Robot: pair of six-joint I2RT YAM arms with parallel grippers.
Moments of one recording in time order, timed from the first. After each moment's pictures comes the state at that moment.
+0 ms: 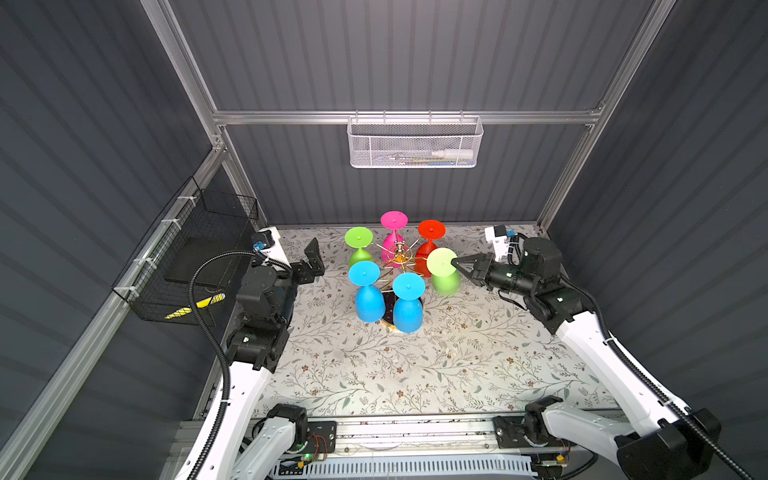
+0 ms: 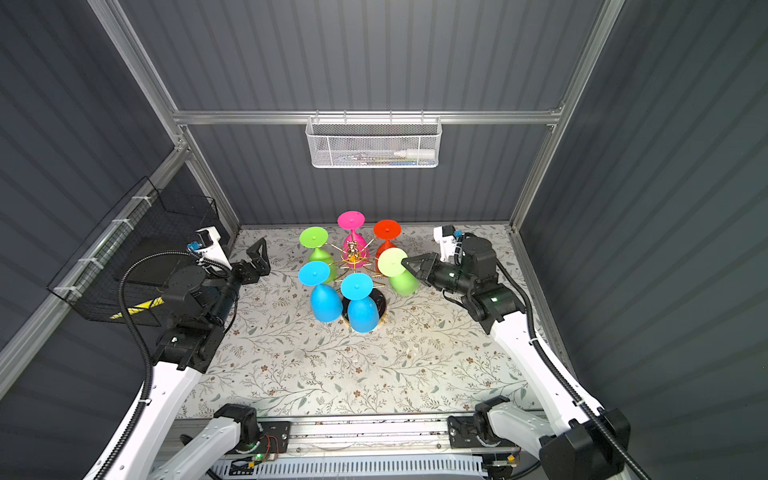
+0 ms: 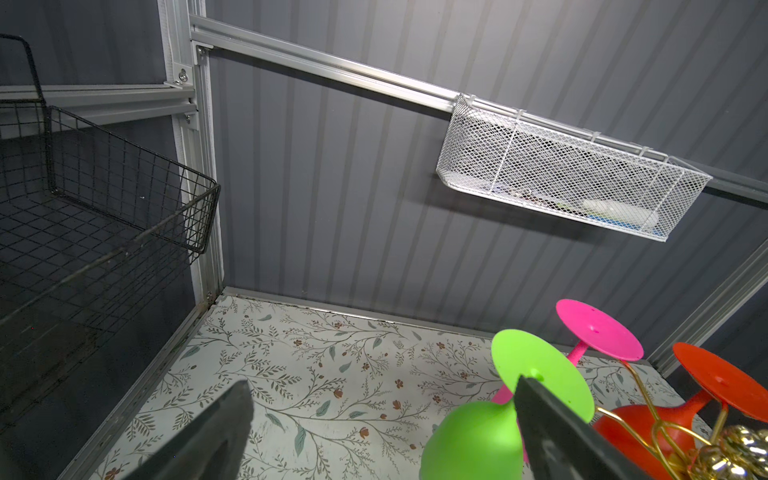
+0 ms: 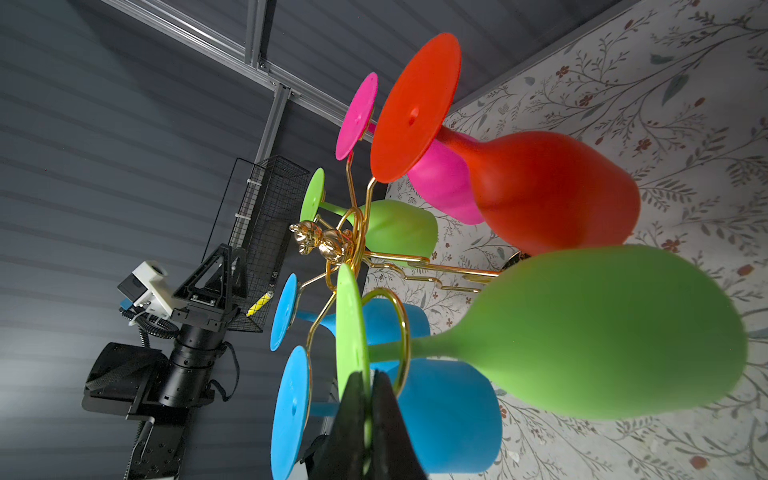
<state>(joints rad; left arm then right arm) -0.21 0.83 0.92 -0.10 -0.14 -0.22 0.33 1.11 1.03 -0.21 -0.63 0.89</state>
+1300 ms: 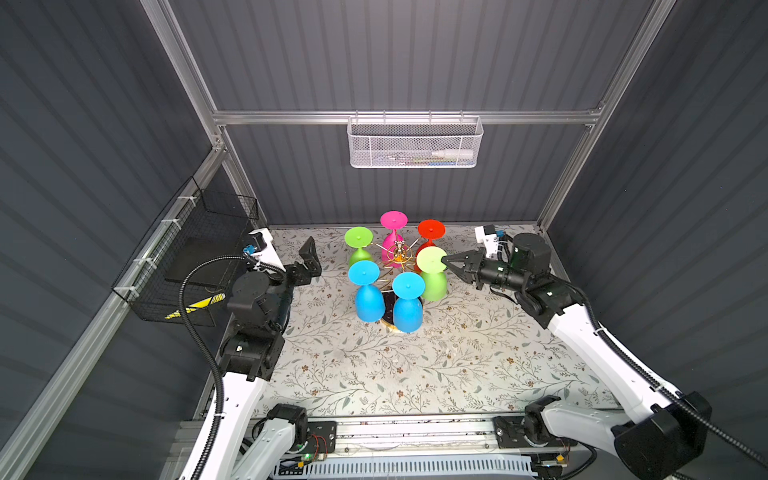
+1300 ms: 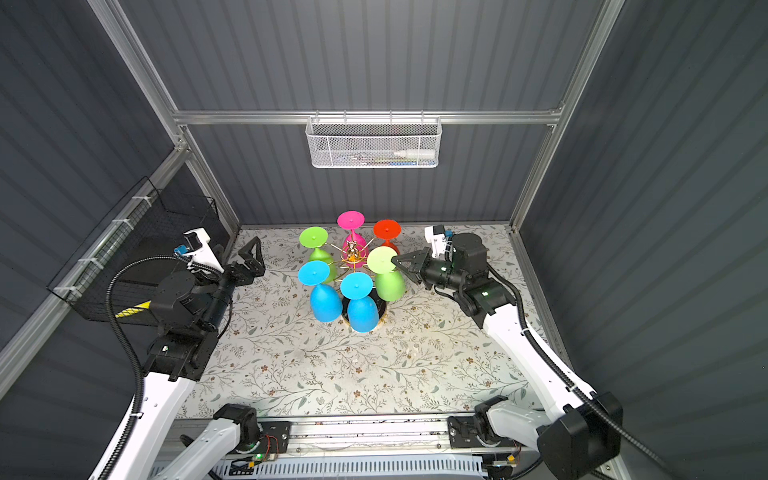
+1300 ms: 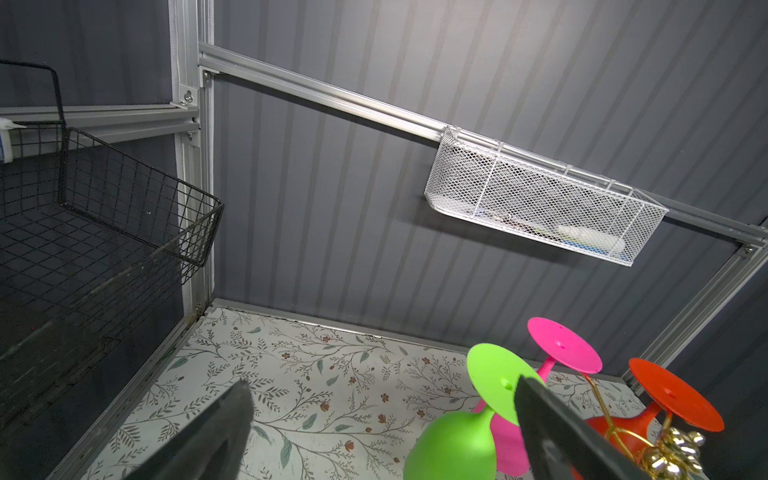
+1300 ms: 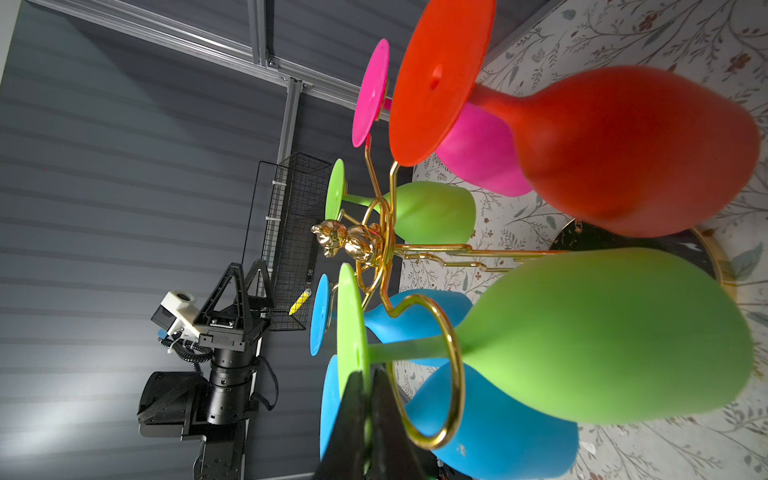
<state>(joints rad) -0.21 0.78 0.93 -0.12 -0.13 -0.26 0.38 1.19 1.07 -0.15 -0.65 1.09</state>
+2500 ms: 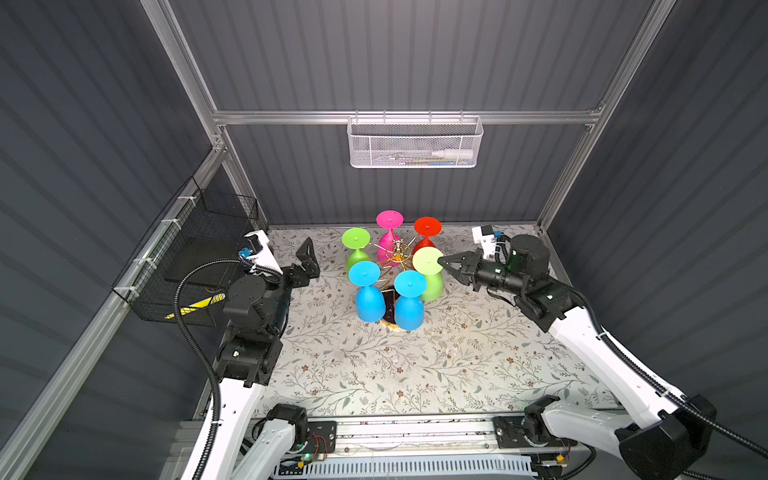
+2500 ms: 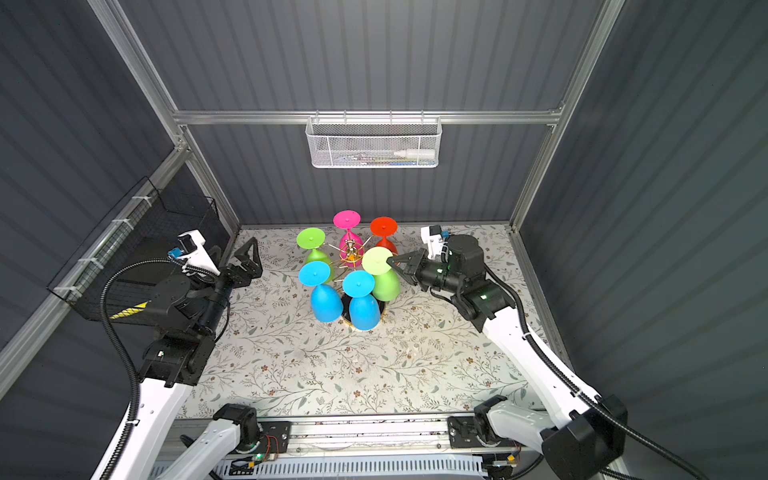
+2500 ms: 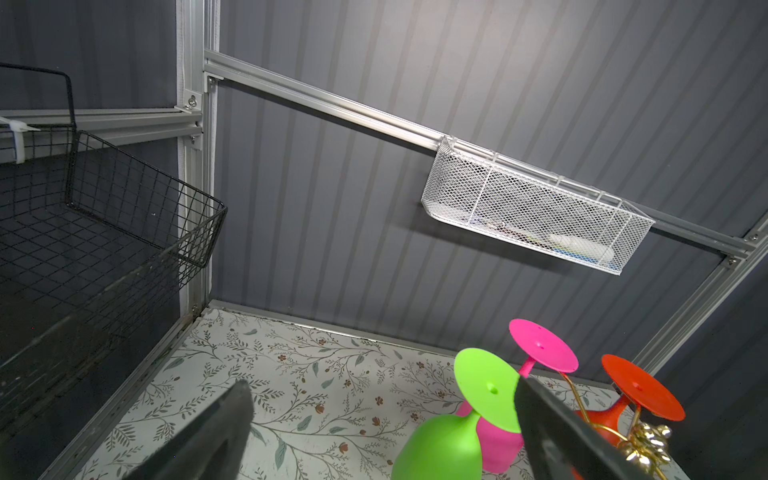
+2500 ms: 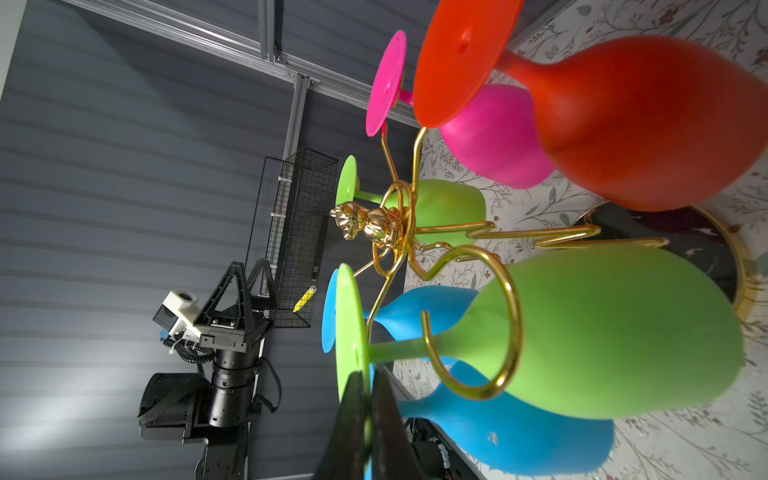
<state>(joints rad) -0.21 0.75 0.93 -0.13 -0.13 -0.28 0.44 1.15 1.08 -0.17 -0.59 1.10</state>
